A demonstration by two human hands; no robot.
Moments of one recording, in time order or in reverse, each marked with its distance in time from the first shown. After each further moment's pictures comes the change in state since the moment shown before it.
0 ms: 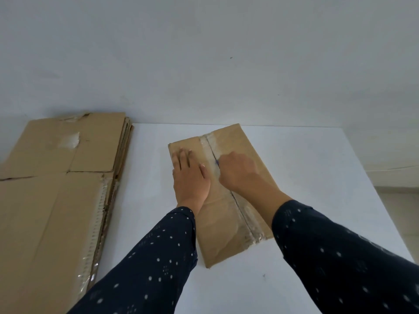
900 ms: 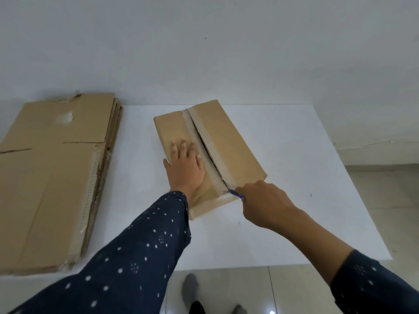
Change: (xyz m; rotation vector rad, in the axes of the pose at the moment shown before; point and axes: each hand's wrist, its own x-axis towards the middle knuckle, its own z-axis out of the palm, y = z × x) left_hand -0.090 0.015 -0.002 0.225 -0.118 0.102; right_hand -0.203 0.049 0.044 0.063 -0.129 0.050
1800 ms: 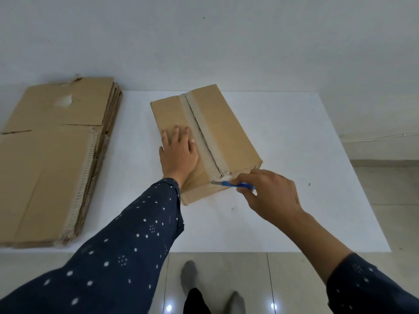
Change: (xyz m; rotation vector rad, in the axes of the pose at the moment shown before) left_hand -0.009 0.003 0.000 -0.131 0.093 -0.046; right_hand -0.014 0.043 0.042 0.146 0.451 -0.136
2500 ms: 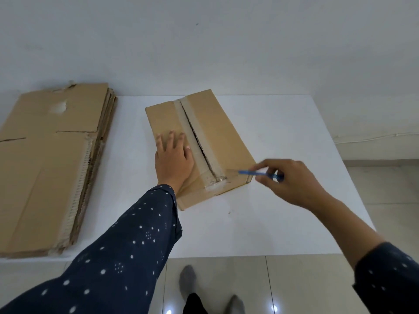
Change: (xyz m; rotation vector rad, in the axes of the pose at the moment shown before) left_hand -0.003 0.000 0.000 0.055 0.018 0.019; right_hand 0.014 0.047 -0.044 0.333 -0.163 0.166
